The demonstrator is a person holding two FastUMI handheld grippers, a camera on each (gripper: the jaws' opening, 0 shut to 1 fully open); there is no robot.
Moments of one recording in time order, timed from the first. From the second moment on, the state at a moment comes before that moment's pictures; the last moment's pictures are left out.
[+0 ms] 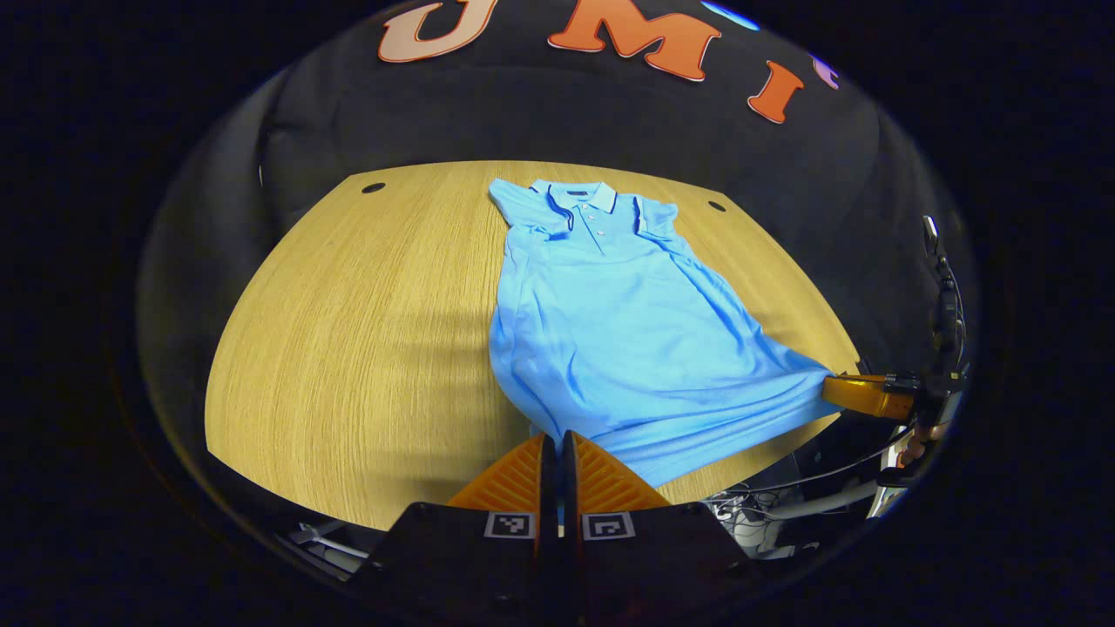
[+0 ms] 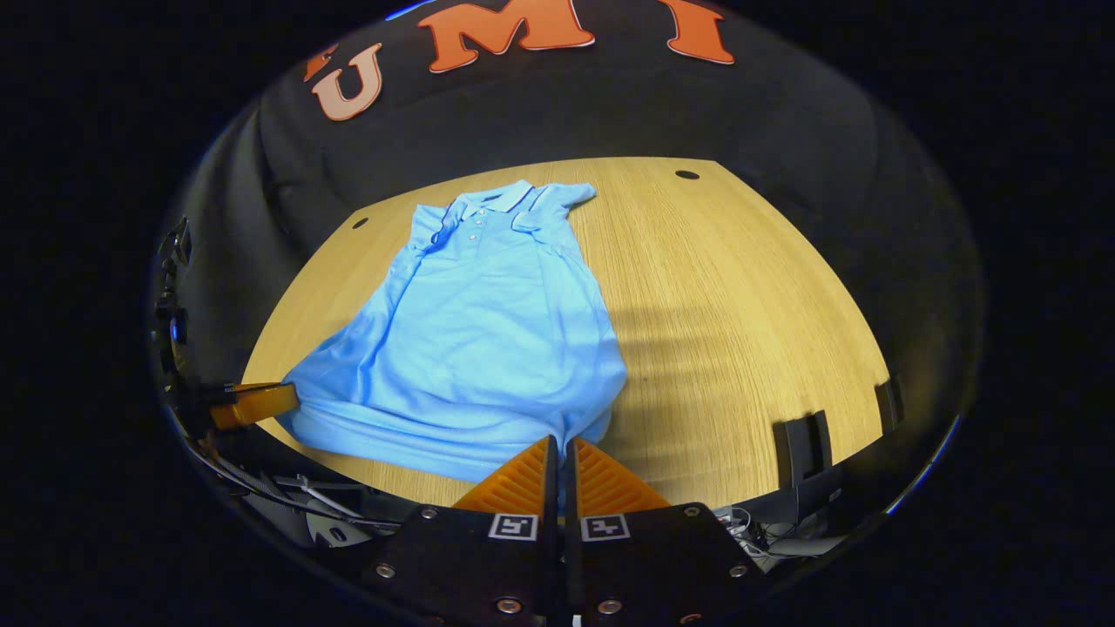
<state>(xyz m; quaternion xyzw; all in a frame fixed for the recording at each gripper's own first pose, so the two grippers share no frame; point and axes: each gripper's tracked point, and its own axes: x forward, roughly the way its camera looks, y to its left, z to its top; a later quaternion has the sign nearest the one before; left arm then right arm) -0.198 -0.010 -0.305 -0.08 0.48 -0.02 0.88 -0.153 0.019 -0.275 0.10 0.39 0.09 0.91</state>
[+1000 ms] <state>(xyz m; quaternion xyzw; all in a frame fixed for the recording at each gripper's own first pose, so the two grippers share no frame) 0.002 0.022 -0.218 -0.05 0.38 -0.05 0.92 0.006 0.000 -0.165 0.09 0.31 0.09 0.94</state>
